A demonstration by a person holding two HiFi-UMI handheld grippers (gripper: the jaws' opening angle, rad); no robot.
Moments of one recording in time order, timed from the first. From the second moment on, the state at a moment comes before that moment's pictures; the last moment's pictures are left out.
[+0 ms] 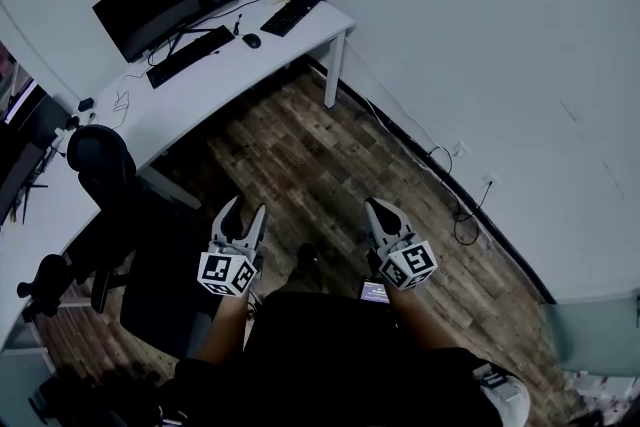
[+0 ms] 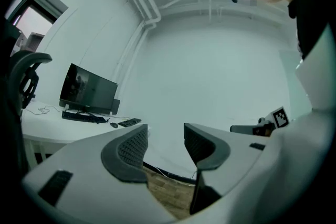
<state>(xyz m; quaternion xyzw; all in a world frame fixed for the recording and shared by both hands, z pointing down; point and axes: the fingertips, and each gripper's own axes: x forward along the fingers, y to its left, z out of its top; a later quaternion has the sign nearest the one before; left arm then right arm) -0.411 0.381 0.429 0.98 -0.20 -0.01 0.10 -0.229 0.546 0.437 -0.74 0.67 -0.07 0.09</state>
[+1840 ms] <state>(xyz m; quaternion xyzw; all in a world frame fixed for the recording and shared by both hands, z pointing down) -0.018 0.010 0.466 0.92 -0.36 0.03 0.13 0.192 0.106 0.421 -0.58 0.81 -0.07 0.04</state>
